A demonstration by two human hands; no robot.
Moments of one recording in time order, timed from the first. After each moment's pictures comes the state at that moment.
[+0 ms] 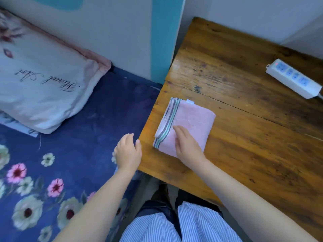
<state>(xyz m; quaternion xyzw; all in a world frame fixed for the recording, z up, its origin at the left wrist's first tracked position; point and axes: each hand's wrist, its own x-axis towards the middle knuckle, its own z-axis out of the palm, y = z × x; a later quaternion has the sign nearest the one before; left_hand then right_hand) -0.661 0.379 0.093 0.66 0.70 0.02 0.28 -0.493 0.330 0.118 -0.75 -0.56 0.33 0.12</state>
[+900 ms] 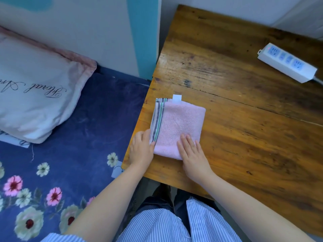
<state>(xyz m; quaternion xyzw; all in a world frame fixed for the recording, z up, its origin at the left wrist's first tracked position) -0.612 0.377 0.076 0.77 0.58 -0.01 0.28 -0.467 0.264 0.061 -0.72 -0.69 0.12 -0.04</state>
